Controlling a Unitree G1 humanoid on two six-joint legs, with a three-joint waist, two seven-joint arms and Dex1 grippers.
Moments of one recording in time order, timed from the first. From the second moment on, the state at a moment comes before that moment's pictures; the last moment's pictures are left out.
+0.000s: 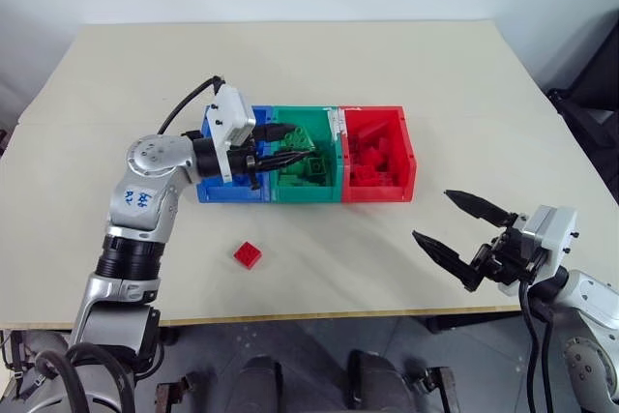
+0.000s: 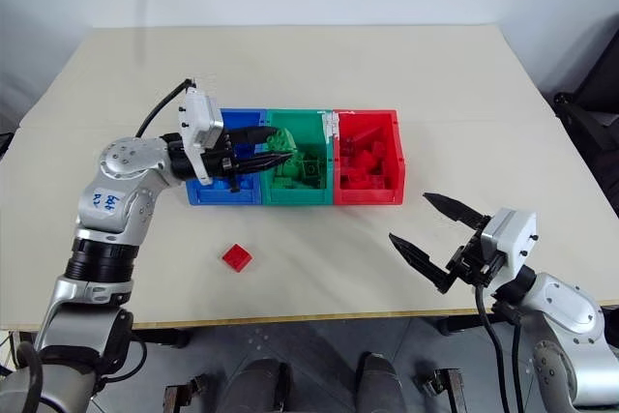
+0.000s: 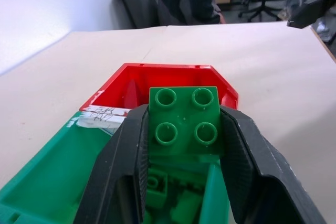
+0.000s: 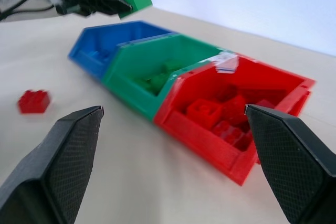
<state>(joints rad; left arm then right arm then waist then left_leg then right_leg) -0.81 0.46 -0.04 0.21 -0.31 0.25 -0.96 0.13 -0.56 -0.31 -0.49 0.61 0.16 0.82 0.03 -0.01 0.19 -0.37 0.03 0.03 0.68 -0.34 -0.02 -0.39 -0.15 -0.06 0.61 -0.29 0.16</state>
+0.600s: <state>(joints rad) -0.44 0.62 0.17 0.13 -0.31 0.14 -0.96 -0.05 -0.66 -0.16 -0.34 0.57 0.15 1.02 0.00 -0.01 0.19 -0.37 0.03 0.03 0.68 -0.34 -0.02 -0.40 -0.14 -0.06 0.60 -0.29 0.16</state>
